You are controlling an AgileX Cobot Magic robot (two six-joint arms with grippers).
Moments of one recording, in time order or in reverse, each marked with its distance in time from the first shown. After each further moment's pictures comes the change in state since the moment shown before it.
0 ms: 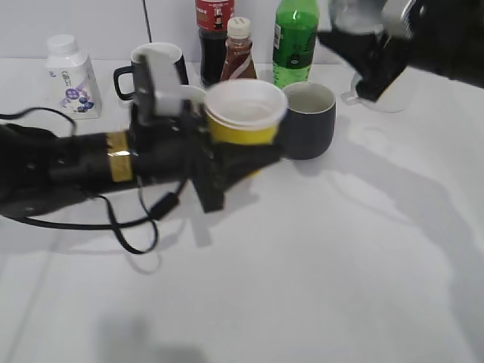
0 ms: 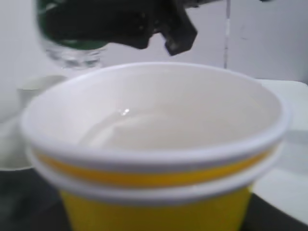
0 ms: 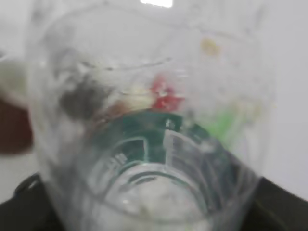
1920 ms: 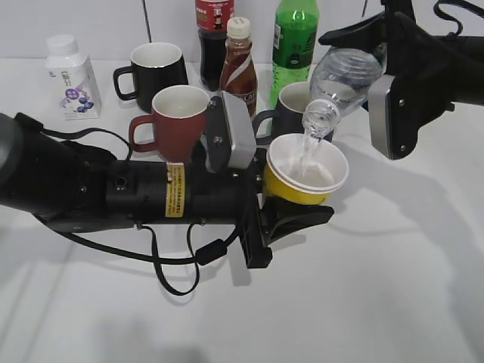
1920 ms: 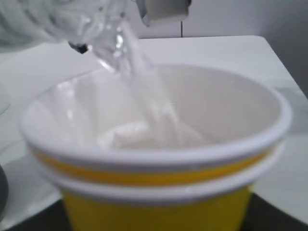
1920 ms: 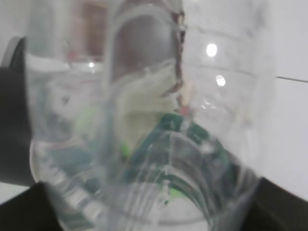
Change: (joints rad) left arm -0.156 0.049 -0.053 0.053 0.150 0.000; right arm 0.000 0.000 0.000 -0.245 0.103 -0.879
